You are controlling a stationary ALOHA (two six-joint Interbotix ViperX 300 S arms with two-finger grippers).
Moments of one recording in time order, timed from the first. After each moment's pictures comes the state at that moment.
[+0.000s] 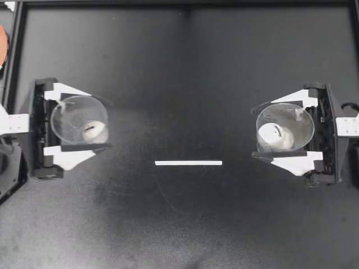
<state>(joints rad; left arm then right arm) -0.11 -0.70 1.16 -0.48 -0.48 0.45 0.08 -0.56 1.12 0.20 -0.58 -0.17</state>
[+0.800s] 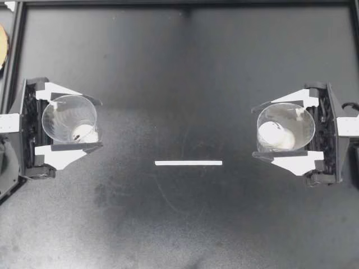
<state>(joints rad) -0.11 -0.74 1.20 -0.48 -0.48 0.44 0.08 -0.56 1.12 0.20 -0.58 -0.17</state>
